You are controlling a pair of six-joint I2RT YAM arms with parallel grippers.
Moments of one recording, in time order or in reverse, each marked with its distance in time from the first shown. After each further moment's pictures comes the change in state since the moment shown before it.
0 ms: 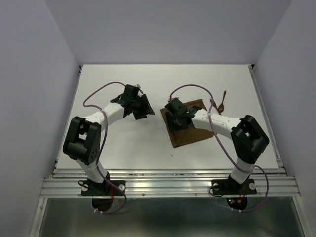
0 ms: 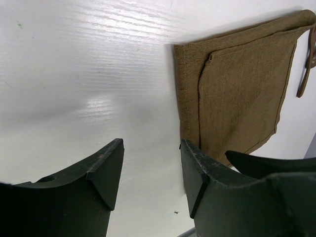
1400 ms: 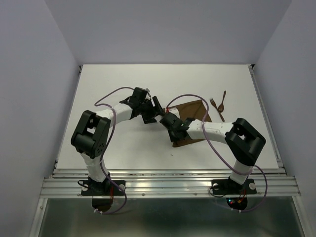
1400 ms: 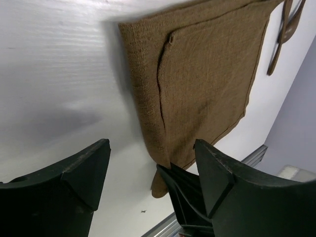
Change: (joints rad) left arm -0.058 0.104 0.010 0.119 0.137 -0.135; right arm 0.138 0.006 -0.133 0.064 0.144 0.074
